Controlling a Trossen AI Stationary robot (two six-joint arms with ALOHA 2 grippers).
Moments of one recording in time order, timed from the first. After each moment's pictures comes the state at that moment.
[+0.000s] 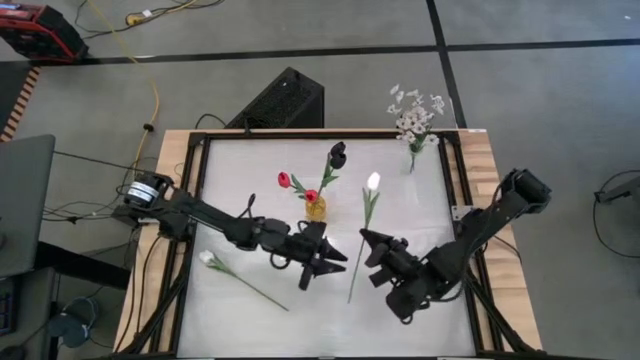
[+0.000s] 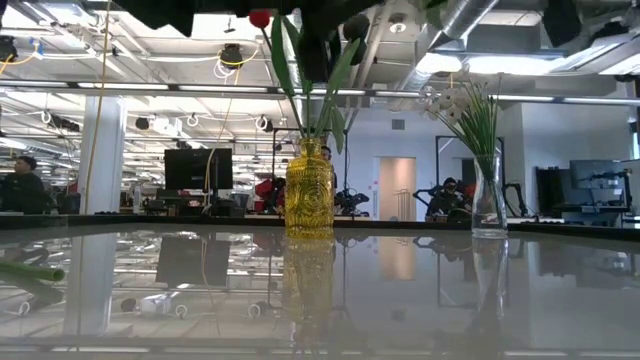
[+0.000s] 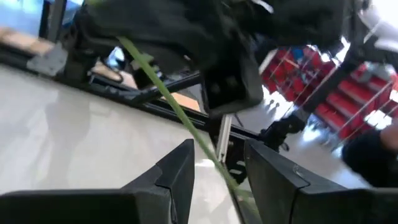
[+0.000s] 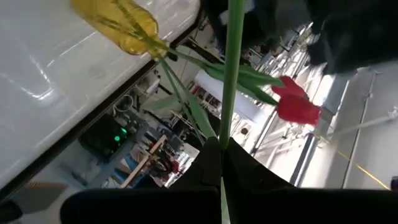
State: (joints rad) left arm -0.25 1.72 0.94 0.77 0.03 -0.51; right arm 0.67 1.57 1.16 -0.54 1.36 -1.21
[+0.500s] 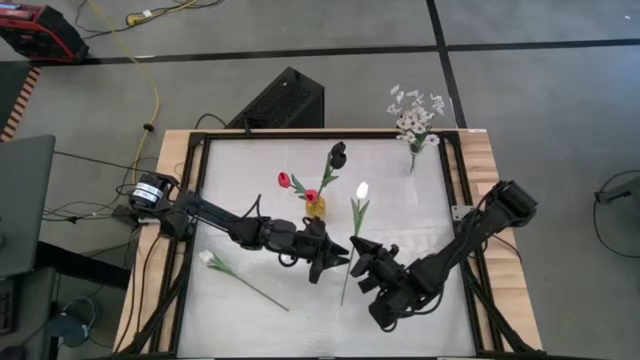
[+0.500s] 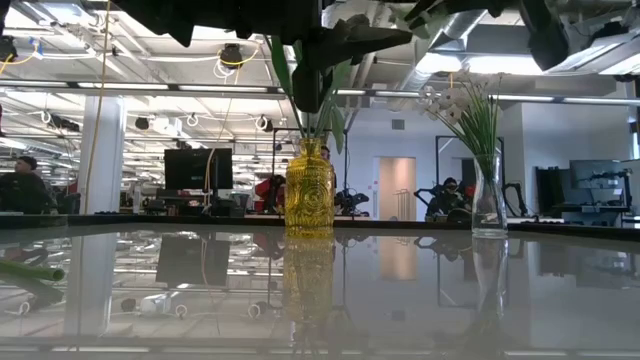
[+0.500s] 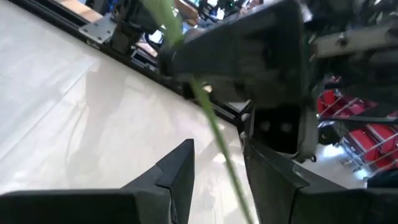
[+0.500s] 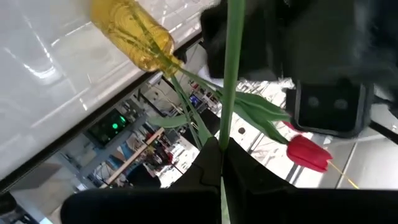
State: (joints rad) left arm -0.23 1.75 0.96 0.69 -0.07 -0.63; right arm 0.65 1.72 1.22 -0.55 1.36 -1.22
